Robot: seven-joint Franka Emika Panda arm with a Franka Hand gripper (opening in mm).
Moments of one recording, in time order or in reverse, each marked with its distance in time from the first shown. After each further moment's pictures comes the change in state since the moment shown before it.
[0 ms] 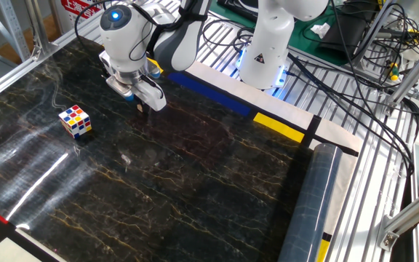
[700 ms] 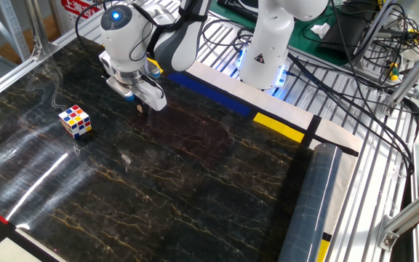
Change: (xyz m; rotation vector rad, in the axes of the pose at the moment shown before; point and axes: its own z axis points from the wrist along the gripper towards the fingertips) arm -0.001 0.000 0.002 0.000 0.000 -0.026
